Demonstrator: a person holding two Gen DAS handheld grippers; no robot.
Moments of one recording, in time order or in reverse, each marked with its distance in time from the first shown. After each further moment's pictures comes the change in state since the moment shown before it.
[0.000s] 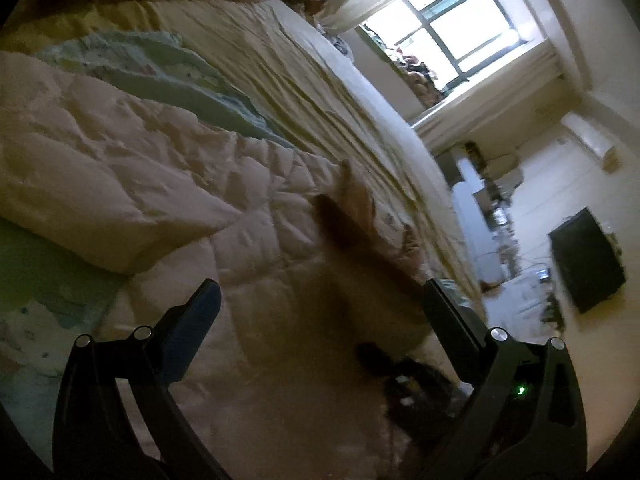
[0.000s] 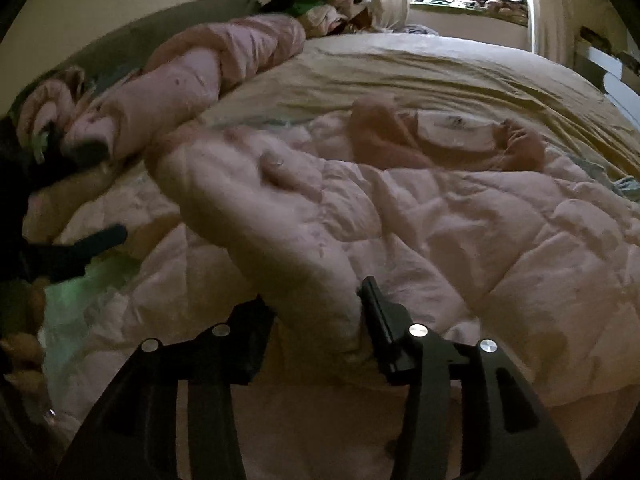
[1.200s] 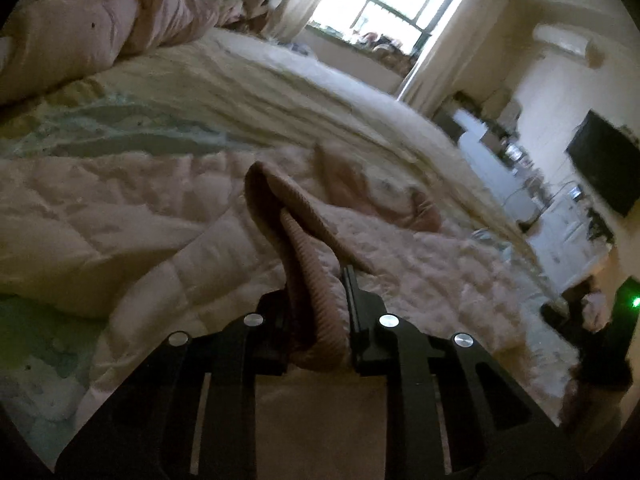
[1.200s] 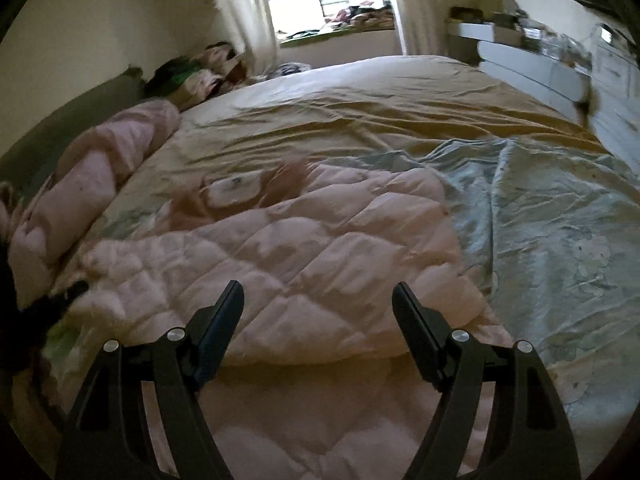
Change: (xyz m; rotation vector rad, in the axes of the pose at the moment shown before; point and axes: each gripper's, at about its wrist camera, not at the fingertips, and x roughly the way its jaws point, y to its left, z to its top) left arm 0.036 -0.034 -0.029 0.342 -0.010 0.147; right arm -0.143 -0.158 -0.038 0.331 -0.187 -0.263
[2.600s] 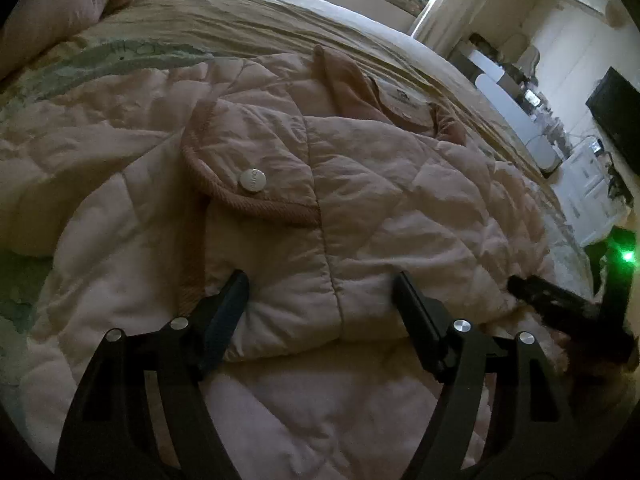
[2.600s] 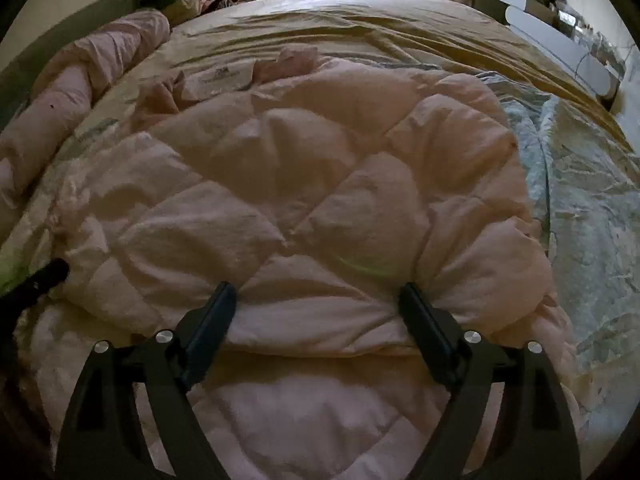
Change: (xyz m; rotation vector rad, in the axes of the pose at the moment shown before) left arm 0.045 -0.020 -0.040 0.038 0.195 0.047; right arm 0.094 0.015 -0.026 -0.133 0.289 -0.077
